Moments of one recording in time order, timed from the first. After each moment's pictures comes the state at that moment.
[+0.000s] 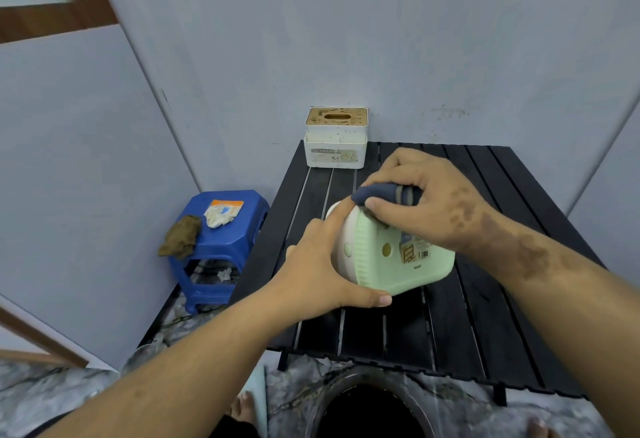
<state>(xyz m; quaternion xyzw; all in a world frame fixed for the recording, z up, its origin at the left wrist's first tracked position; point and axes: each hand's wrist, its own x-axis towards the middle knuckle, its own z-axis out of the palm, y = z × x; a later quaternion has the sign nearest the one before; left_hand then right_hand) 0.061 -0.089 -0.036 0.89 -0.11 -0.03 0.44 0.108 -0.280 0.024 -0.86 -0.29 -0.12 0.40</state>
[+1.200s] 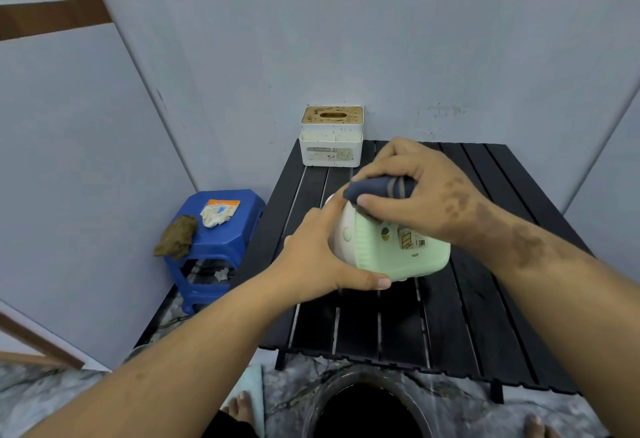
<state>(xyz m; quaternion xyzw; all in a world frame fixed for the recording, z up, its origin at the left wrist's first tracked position) 0.078 -0.094 -0.036 0.88 -0.13 -0.02 0.46 0.111 -0.282 0.023 -0.86 -0.28 -0.10 0.42</state>
